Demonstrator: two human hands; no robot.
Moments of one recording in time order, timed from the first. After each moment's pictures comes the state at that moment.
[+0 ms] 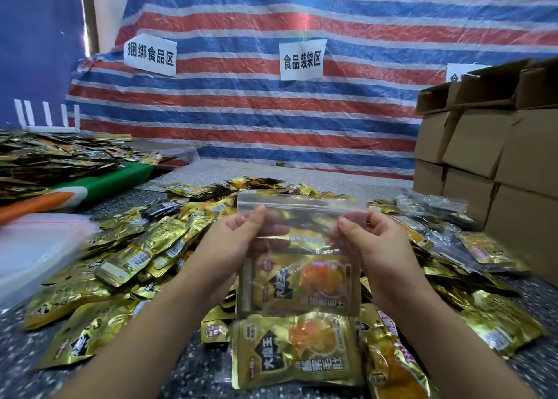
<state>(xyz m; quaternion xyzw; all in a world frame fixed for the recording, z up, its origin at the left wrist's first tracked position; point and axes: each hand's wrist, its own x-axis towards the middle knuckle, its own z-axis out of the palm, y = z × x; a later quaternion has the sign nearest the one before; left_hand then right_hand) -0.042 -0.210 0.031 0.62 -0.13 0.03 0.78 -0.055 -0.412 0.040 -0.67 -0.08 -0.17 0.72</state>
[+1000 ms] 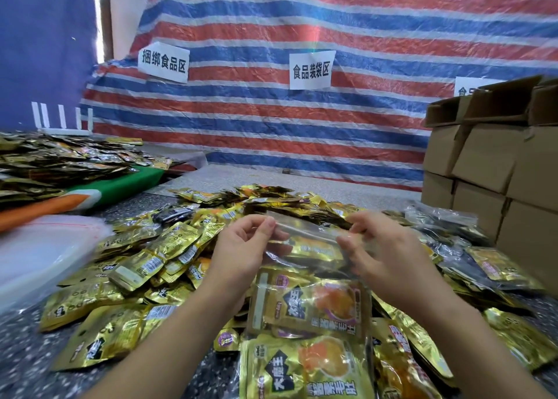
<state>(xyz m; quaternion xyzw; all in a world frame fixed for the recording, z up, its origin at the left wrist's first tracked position) -0.040 -0.212 0.021 0.62 -0.12 0.14 0.77 -0.061 -0.426 0.054 -0.90 -0.18 -0.32 0.21</state>
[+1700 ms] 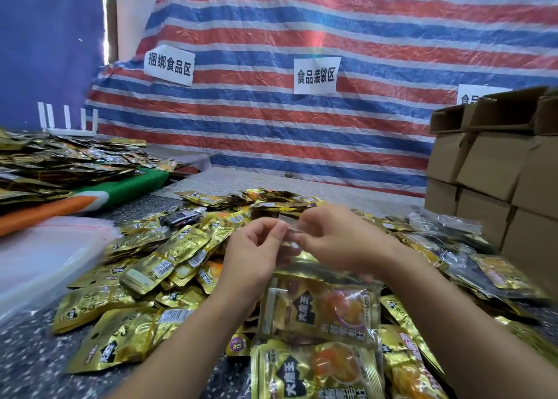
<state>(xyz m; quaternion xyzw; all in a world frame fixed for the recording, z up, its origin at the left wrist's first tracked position) -0.037 -0.211 0.020 0.61 -0.13 0.16 0.76 -0.034 -0.358 0.096 -0.95 -0.25 -0.12 0.14</state>
